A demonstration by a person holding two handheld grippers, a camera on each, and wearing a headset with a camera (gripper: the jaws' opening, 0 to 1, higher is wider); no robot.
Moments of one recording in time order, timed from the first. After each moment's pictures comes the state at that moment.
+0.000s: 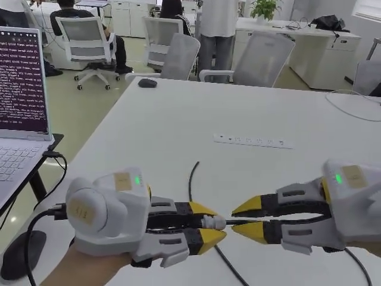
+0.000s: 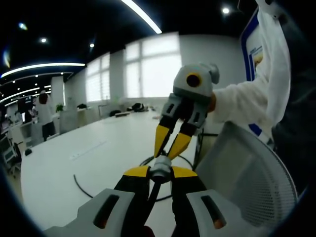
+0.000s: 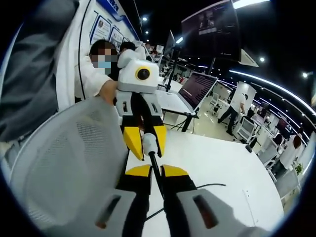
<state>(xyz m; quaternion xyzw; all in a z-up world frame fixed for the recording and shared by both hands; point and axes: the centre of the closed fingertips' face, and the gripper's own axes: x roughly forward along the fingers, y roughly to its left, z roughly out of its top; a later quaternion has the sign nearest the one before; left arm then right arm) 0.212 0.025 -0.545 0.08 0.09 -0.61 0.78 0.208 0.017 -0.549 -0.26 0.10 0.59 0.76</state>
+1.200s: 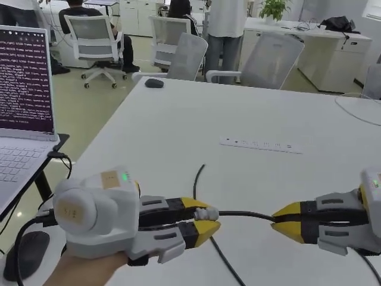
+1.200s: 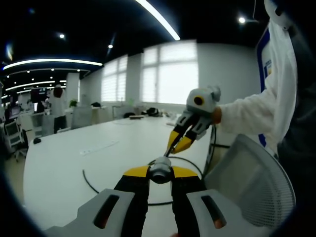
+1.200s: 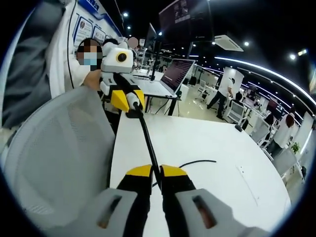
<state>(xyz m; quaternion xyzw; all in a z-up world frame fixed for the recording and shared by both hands) 0.236 0.042 -0.535 0.03 0.09 -0.56 0.83 0.244 -0.049 -0.567 -0.24 0.15 0.53 0.80</state>
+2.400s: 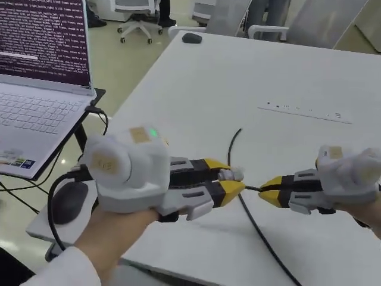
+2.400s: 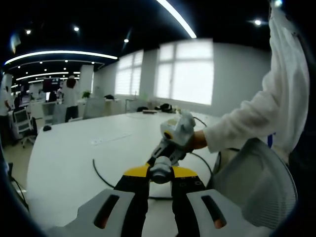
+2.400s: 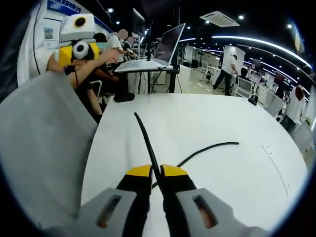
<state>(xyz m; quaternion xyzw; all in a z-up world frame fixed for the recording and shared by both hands) 0.258 0.060 -0.548 0.01 0.13 -0.51 0.85 0.322 0.015 -0.690 -0.19 0.24 0.55 0.78</state>
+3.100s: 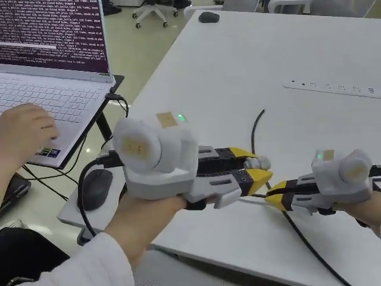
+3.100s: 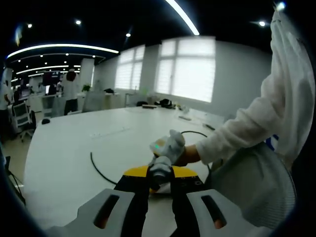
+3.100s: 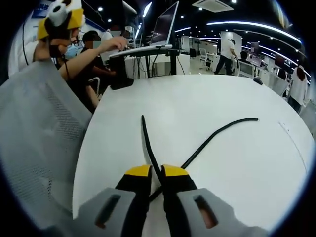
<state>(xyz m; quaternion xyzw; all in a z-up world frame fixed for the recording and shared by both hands) 0.256 0.058 -0.559 0.01 0.15 -0.51 0.85 0.313 0.027 -0.739 -0.15 0.29 0.54 0.78</state>
